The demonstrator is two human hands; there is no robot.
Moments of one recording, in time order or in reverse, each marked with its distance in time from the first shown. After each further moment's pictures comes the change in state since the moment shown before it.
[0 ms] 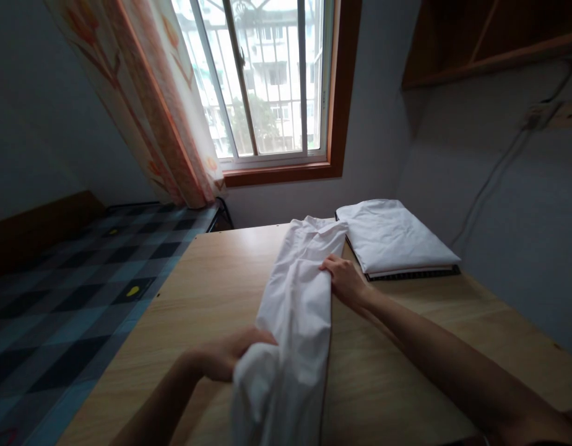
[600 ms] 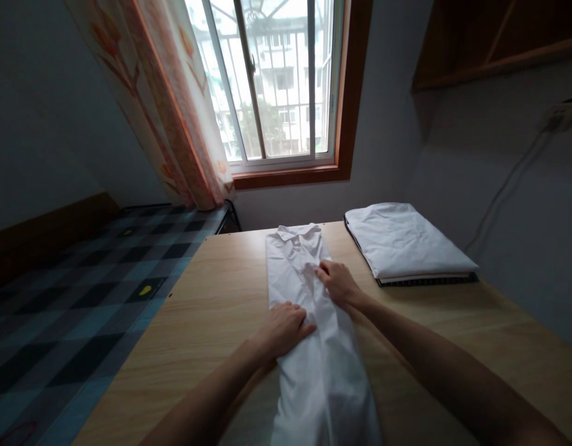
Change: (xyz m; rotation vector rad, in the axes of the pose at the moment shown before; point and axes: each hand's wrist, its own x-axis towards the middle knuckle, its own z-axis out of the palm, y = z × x) left_hand 0.073 -0.040 0.056 0.788 0.010 0.253; right_hand 0.021 -0.046 0.011 0.153 0.030 0.202
